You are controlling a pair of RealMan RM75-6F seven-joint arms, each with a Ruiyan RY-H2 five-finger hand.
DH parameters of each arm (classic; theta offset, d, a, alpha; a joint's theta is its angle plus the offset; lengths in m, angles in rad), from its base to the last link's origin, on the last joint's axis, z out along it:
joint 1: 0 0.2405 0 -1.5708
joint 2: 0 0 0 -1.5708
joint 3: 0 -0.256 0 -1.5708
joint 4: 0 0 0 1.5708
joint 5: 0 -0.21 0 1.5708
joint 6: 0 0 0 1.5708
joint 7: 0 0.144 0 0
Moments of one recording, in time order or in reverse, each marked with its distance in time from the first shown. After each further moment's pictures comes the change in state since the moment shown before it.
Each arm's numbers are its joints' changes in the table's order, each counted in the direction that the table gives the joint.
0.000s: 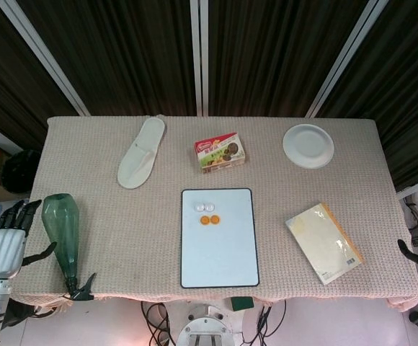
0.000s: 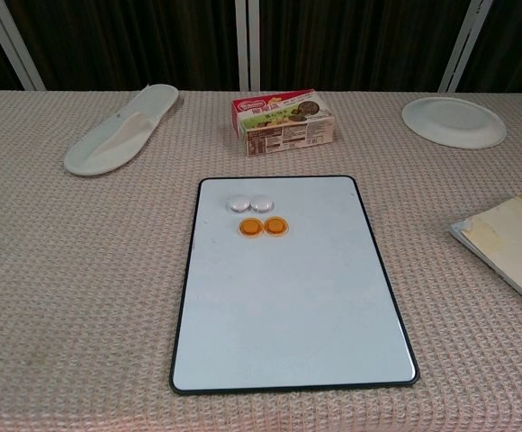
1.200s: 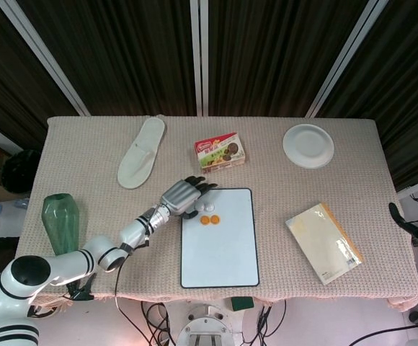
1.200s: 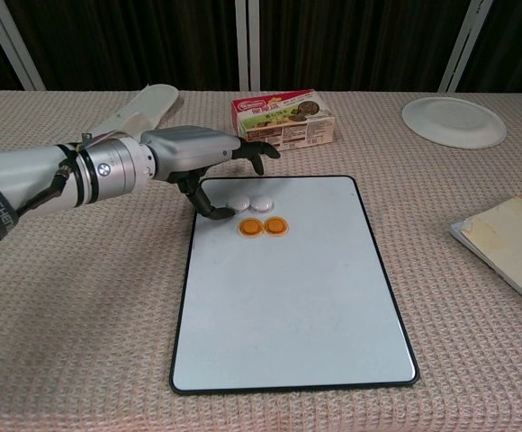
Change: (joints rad) left arm -0.831 -0.529 0.220 -0.423 0.011 -0.904 -0.102; right arm 0.085 0.007 -0.144 0.101 0.110 0.168 0.099
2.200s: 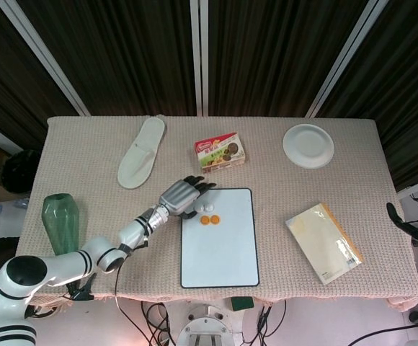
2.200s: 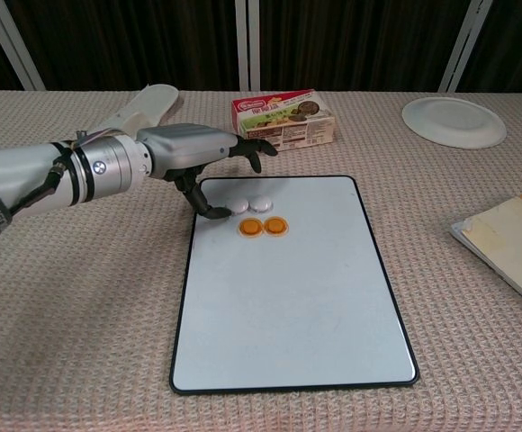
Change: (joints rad) left arm 0.008 0.015 0.010 0.035 0.022 -0.002 0.029; right arm 0.002 0.006 0.003 0.020 0.009 0.002 -0.013
